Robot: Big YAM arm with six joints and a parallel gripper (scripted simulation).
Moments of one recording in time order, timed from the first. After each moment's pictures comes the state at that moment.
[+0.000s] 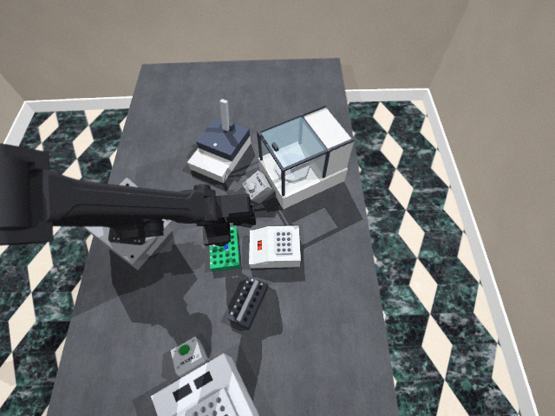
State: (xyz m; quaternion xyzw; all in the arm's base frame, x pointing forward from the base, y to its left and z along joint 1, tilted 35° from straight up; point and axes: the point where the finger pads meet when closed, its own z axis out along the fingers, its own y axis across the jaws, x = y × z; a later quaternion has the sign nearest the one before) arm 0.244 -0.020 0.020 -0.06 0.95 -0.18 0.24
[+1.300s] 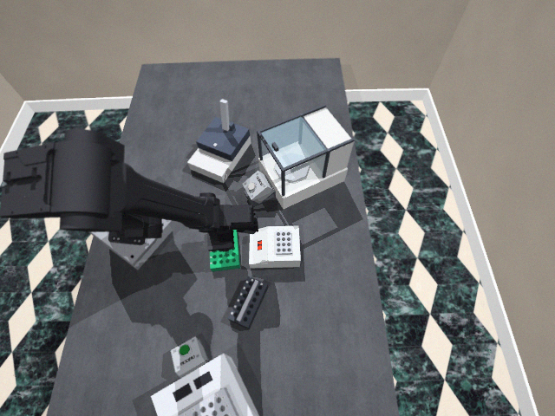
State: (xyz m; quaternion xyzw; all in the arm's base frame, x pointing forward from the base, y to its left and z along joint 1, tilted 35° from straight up) arm 0.266 -0.033 -0.009 -0.06 0.95 -0.18 0.25
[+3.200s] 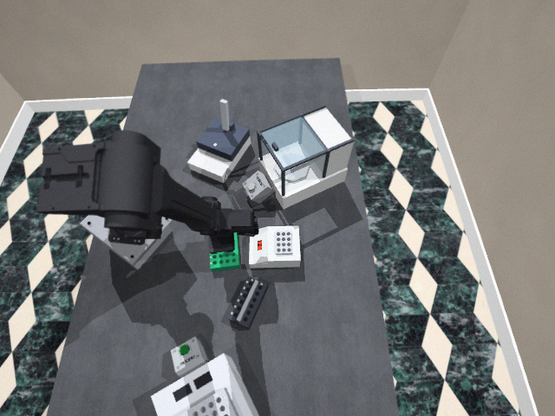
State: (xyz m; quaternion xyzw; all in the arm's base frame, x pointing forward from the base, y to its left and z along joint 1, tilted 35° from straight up) arm 0.274 -0.038 -0.024 -0.06 0.95 -0.18 0.24
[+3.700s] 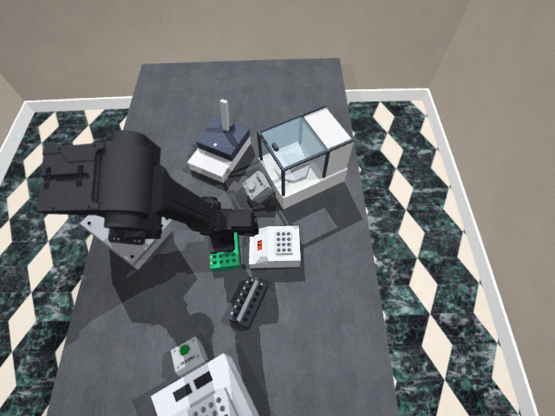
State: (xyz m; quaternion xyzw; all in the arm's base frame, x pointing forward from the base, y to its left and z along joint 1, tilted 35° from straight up) arm 0.274 -0.038 -0.024 -0.06 0.95 -0.18 0.24
